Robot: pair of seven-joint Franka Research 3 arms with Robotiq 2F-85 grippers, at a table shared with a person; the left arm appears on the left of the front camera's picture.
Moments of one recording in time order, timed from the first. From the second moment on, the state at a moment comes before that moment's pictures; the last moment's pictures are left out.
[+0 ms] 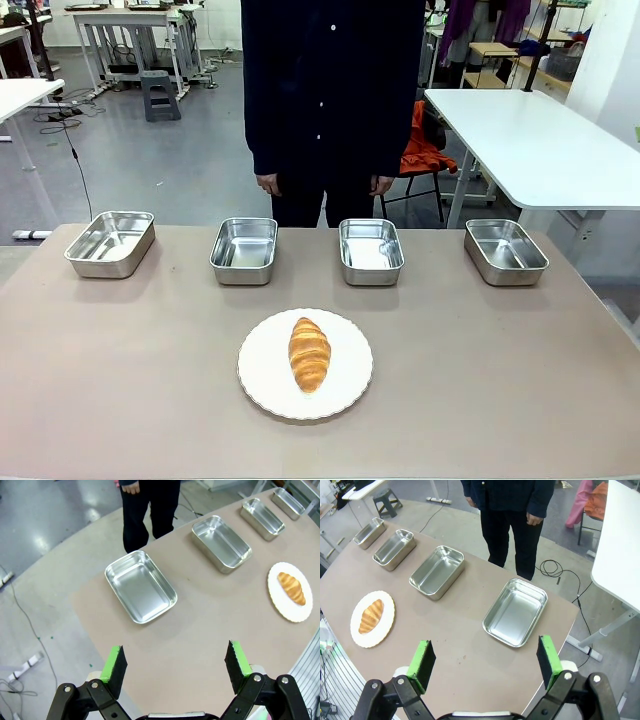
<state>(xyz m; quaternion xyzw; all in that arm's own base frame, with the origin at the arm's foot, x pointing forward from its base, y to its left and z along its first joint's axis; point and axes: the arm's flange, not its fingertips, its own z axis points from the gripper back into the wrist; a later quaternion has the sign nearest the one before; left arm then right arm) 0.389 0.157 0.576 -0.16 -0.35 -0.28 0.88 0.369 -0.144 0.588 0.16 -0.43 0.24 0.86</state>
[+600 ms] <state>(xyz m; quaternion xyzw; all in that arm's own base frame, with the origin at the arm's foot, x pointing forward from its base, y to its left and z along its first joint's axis) 0.389 0.157 0.576 -0.16 -0.35 -0.28 0.88 0.369 -0.144 0.588 0.16 -0.43 0.24 0.86</state>
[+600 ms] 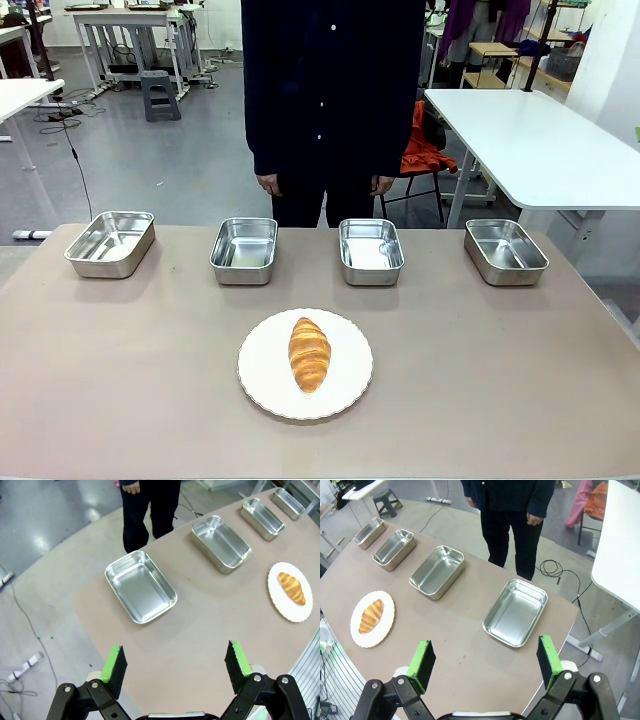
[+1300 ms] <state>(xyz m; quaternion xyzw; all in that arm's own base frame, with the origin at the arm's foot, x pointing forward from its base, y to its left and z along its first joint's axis) 0.389 0.157 0.576 -0.16 -0.35 -0.28 0.88 0.369 -0.144 0.588 0.16 -0.43 0.24 0.86</state>
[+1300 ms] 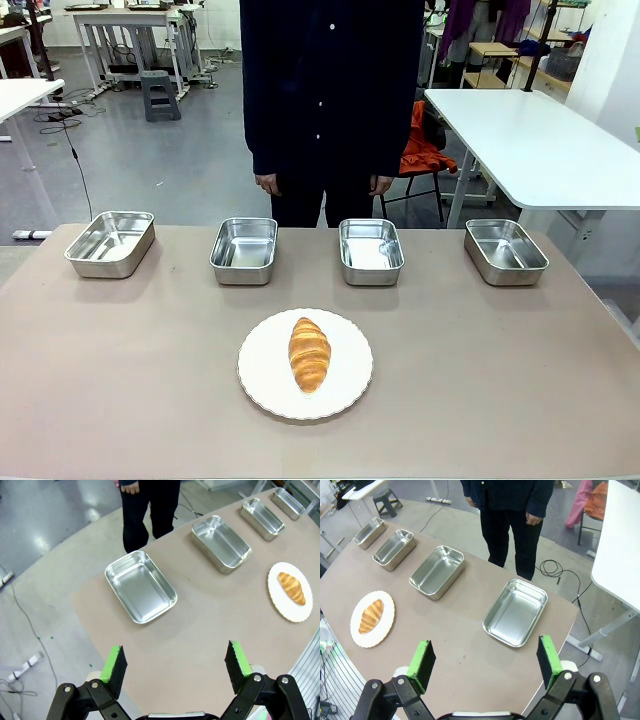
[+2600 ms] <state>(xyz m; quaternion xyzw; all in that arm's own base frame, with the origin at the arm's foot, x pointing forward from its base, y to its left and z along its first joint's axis) 0.389 0.157 0.576 -0.16 -0.35 -0.28 0.88 0.369 -0.144 0.588 0.16 -0.43 0.24 0.86</state>
